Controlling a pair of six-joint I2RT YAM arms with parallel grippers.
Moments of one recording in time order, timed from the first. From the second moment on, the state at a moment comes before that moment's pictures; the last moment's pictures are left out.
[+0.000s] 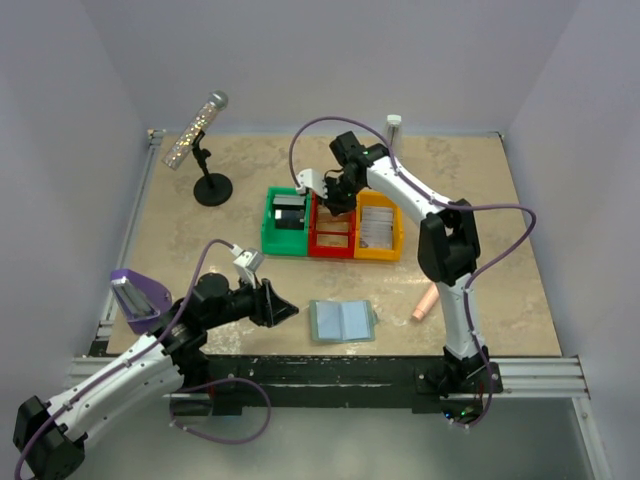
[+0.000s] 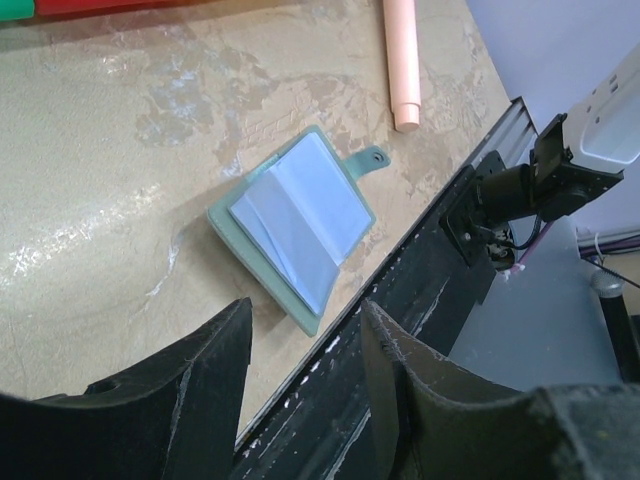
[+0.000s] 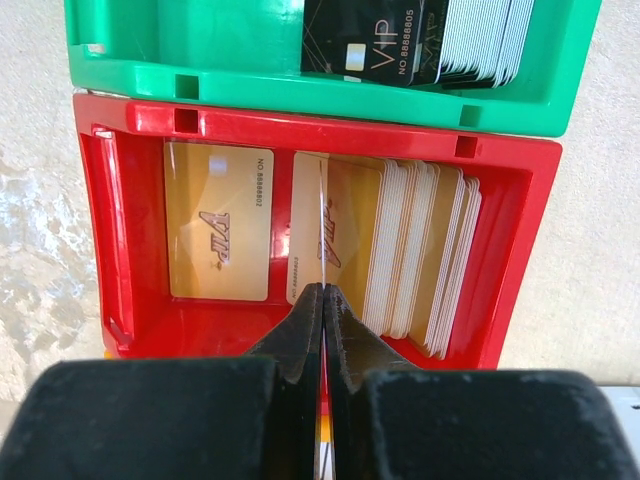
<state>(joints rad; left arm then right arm) -0.73 0.53 0.28 -0.13 0.30 -0.64 0.52 2.19 1.97 -0.98 -0.38 -1.02</state>
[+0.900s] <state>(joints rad) -0.73 0.55 0.28 -0.11 0.30 -0.64 0.53 2.19 1.96 -0.95 -0.27 -1.03</state>
